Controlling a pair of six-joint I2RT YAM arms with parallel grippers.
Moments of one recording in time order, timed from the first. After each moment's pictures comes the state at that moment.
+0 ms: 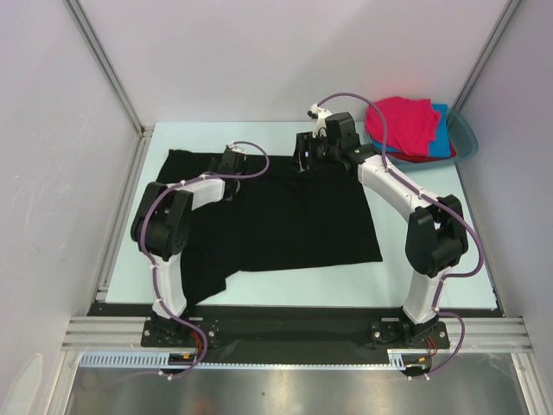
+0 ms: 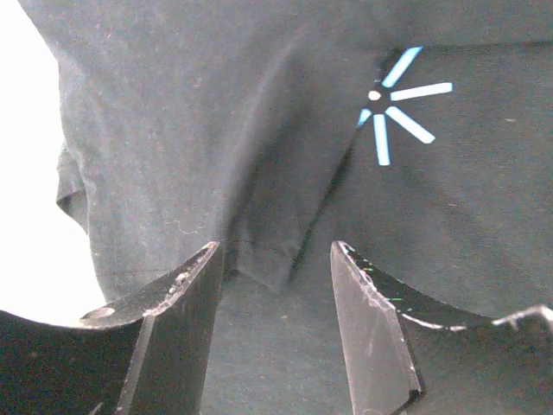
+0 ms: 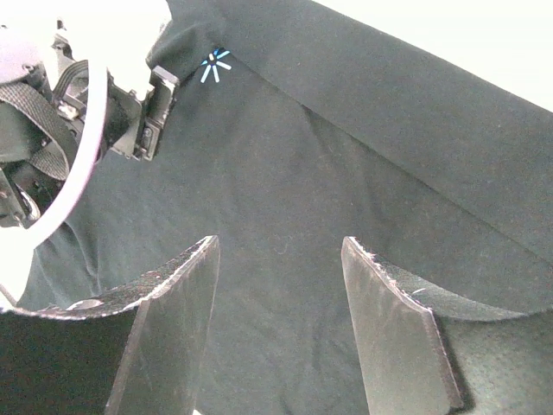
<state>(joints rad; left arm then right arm) -0.33 1.99 1.25 -0.14 -0.57 0.16 0.46 1.85 1.57 -0.28 -0.30 0.26</state>
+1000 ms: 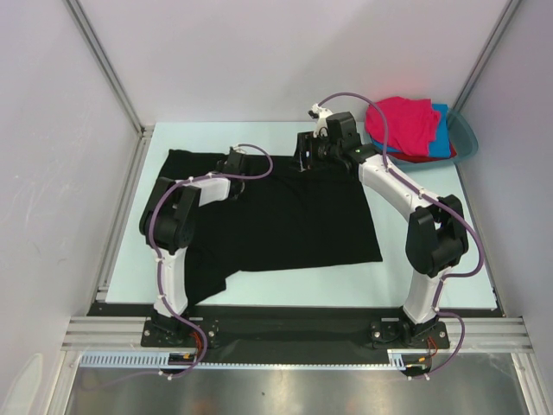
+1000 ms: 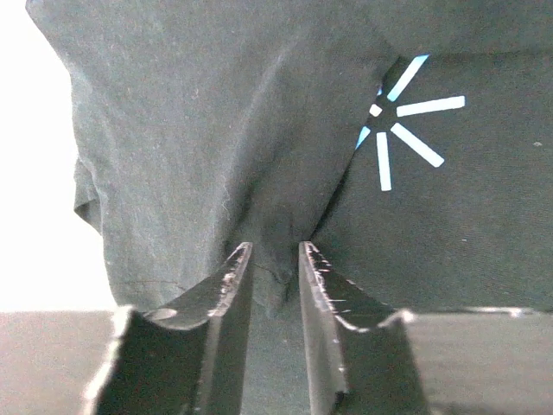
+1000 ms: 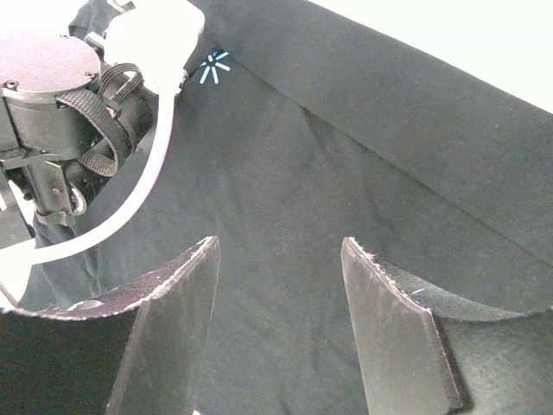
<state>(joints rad) -0.34 2.08 1.30 -0.13 -0.67 0.21 0.45 1.85 1.57 -0.29 -0.31 0.26</state>
